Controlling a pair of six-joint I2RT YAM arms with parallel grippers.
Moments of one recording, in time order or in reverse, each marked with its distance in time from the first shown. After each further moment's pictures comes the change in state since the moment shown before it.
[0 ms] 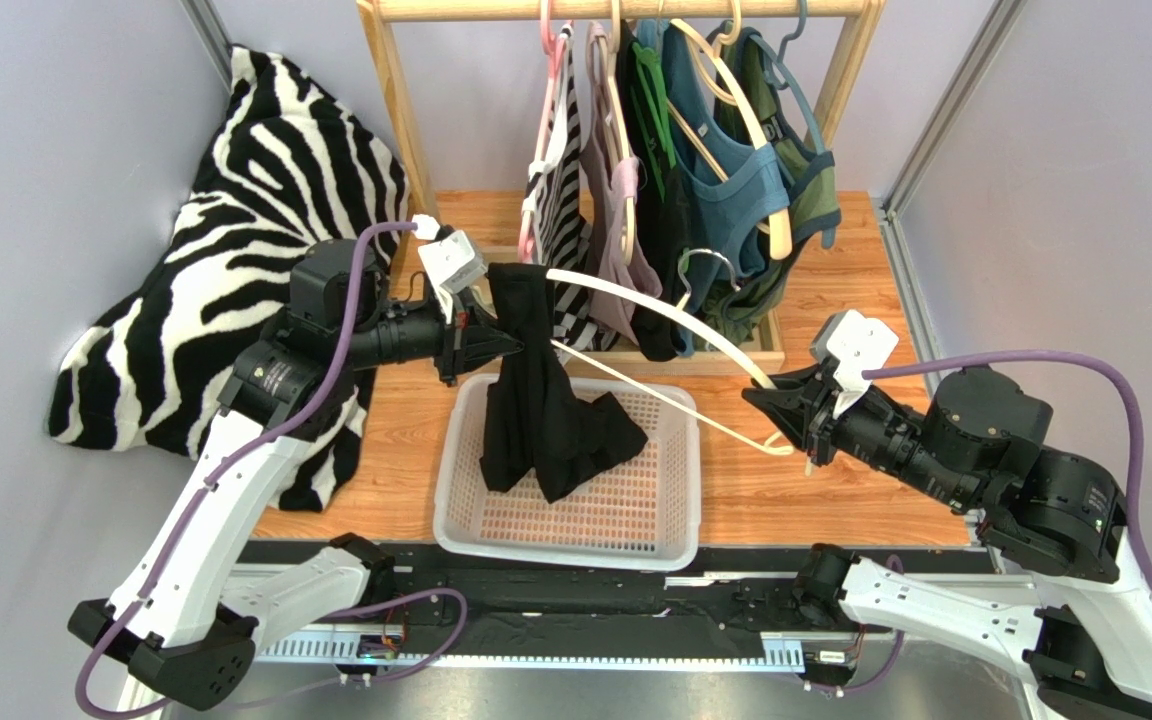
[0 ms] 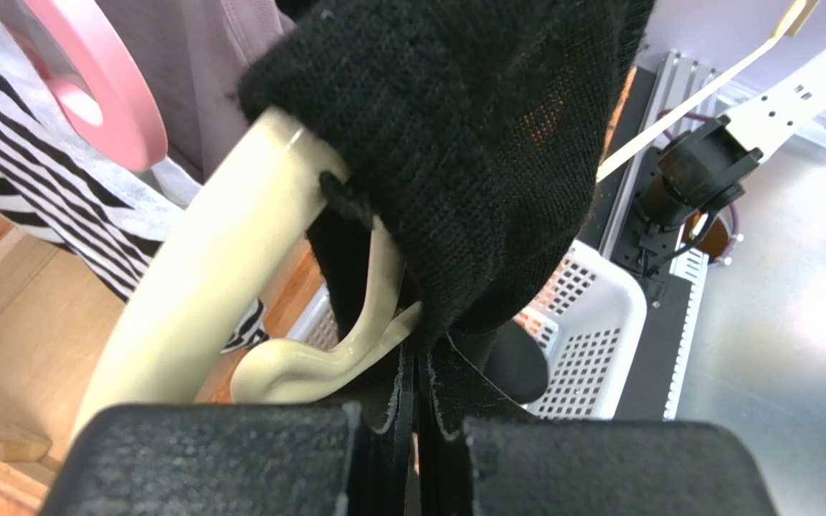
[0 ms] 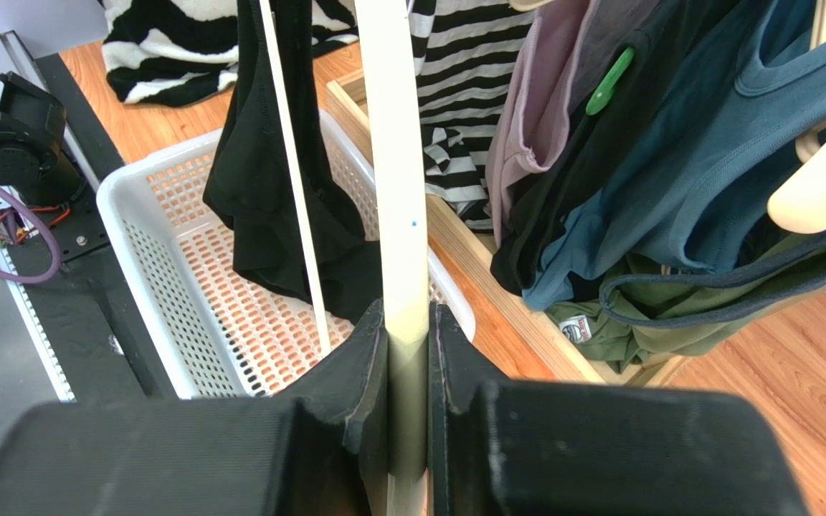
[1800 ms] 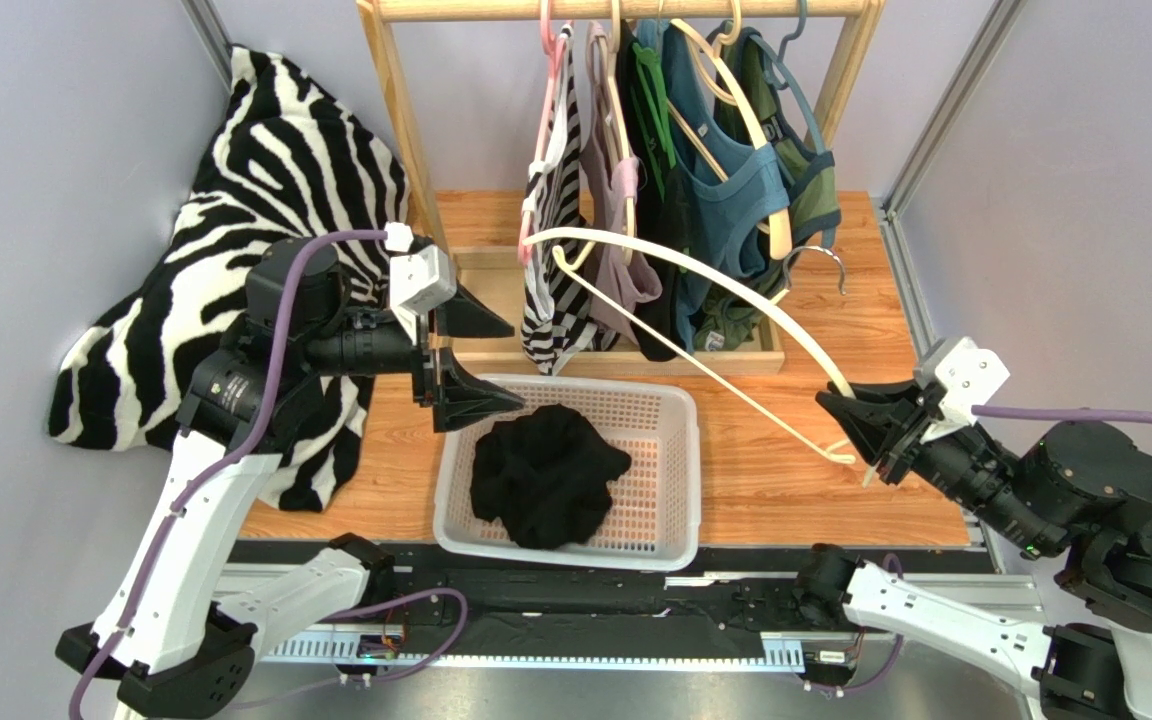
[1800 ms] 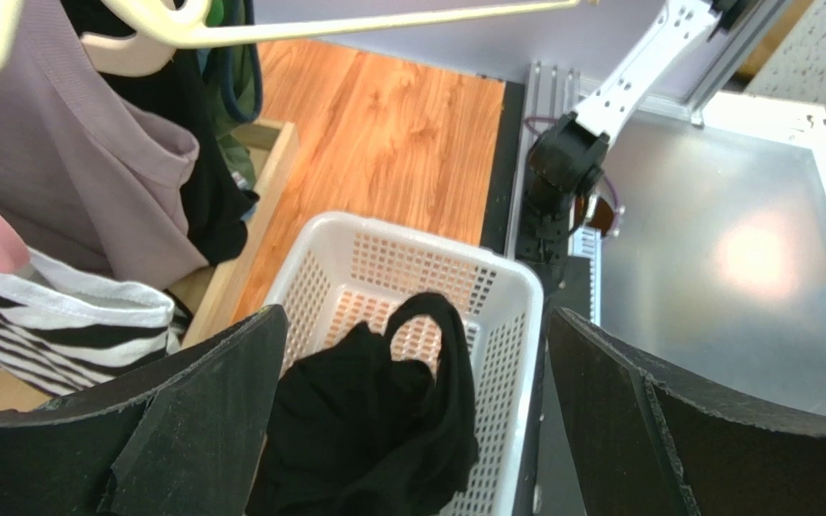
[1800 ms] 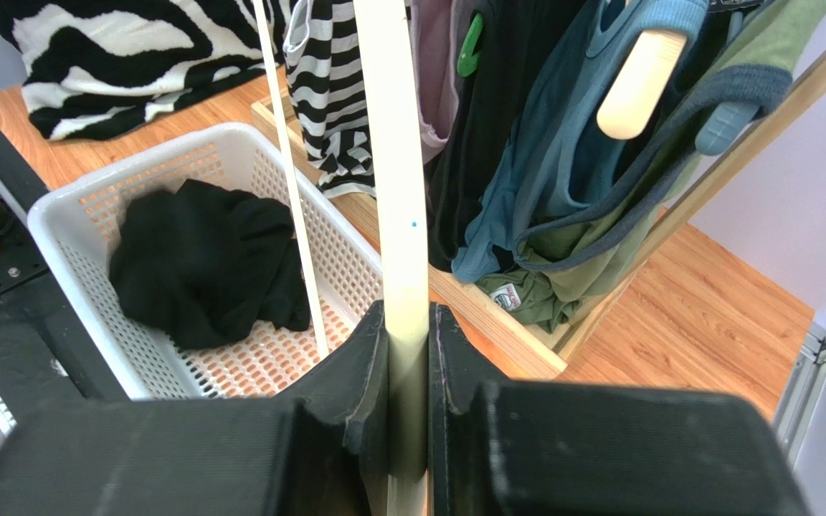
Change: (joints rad) left arm 0.019 -0.037 0.121 -0.085 0.255 0.034; right arm 0.000 -0.154 0.037 -0.096 0.153 -0.010
